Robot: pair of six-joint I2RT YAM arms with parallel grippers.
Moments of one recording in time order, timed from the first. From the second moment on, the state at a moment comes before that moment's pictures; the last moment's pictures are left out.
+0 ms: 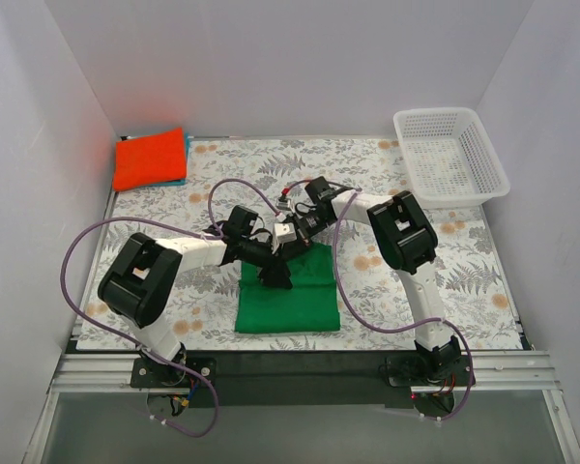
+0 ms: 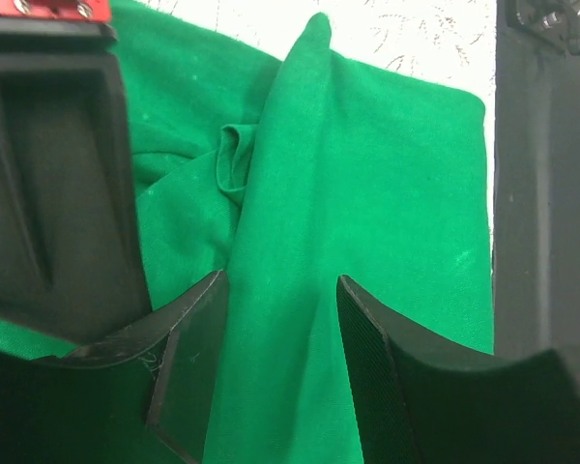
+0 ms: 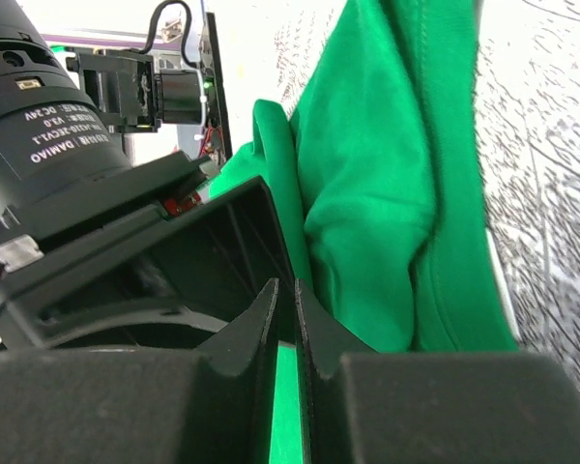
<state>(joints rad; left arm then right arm) -0.53 1.70 0.82 -0.08 0.94 0.37 0.56 2.30 1.57 -0.54 -1.27 0.05</state>
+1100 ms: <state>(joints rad) -0.55 1.53 0.78 -0.08 0.86 0.40 0.58 2.36 1.52 -0.44 -1.31 0.09</state>
